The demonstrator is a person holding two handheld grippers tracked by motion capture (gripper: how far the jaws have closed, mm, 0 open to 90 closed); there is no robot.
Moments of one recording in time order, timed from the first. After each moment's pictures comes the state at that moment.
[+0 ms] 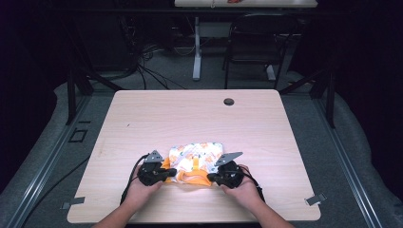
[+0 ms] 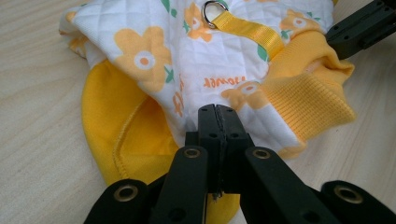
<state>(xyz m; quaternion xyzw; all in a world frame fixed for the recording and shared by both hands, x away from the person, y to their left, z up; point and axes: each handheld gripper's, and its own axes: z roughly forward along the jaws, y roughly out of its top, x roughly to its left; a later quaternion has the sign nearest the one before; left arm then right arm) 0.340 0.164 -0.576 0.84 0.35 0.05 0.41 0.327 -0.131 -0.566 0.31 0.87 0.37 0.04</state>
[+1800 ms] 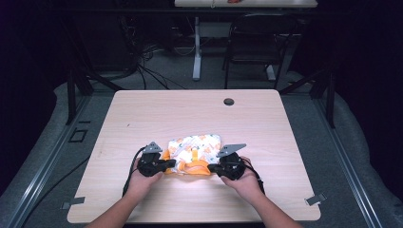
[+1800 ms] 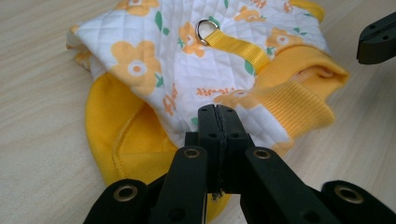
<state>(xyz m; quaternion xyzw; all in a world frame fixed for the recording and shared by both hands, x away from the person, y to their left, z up) 0.359 0.166 -0.563 0.82 0.38 0.06 0.43 0.338 -0.135 -0.542 0.31 0.86 0.40 0.06</state>
